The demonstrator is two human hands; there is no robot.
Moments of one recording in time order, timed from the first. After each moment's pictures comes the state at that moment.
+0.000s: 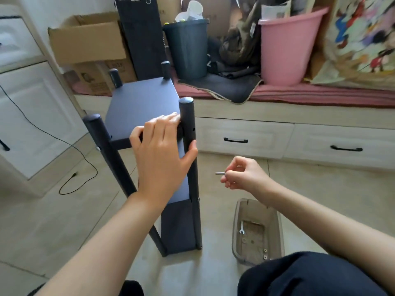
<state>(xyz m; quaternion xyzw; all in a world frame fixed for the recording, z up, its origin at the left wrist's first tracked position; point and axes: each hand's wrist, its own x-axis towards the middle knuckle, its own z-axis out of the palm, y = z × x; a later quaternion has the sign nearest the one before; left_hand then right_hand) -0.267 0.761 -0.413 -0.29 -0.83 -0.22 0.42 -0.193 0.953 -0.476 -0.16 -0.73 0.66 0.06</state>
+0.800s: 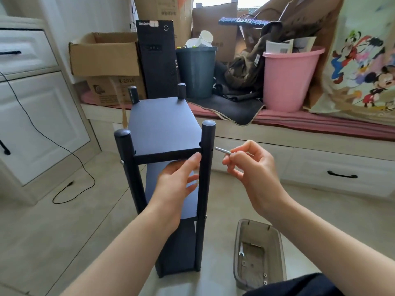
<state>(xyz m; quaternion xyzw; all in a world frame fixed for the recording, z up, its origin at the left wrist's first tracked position) -0.253 0.743 -0.406 -0.06 -0.63 -0.76 -0.17 -0.186 0.889 -0.386 -0.09 -0.65 0.71 0.25</state>
